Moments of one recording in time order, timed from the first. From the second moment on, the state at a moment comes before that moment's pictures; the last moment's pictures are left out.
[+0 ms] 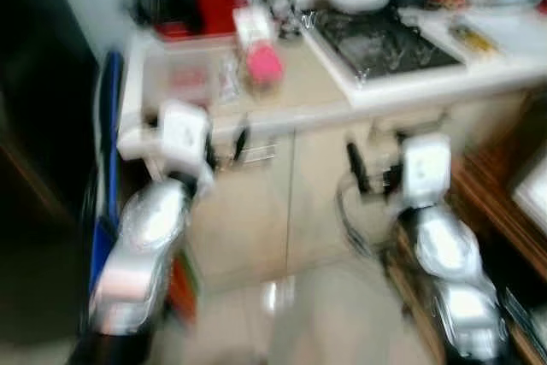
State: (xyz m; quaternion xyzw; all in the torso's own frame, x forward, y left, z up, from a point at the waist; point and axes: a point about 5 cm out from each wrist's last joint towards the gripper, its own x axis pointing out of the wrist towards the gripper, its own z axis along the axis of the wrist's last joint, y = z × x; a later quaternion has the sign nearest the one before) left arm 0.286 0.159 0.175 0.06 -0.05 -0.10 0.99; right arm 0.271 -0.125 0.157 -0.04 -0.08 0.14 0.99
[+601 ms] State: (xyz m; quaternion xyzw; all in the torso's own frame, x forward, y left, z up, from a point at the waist) left arm 0.287 0.131 0.230 0.08 -0.13 -0.21 0.97; right arm 0.283 -0.131 0.222 0.02 -0.14 0.14 0.98
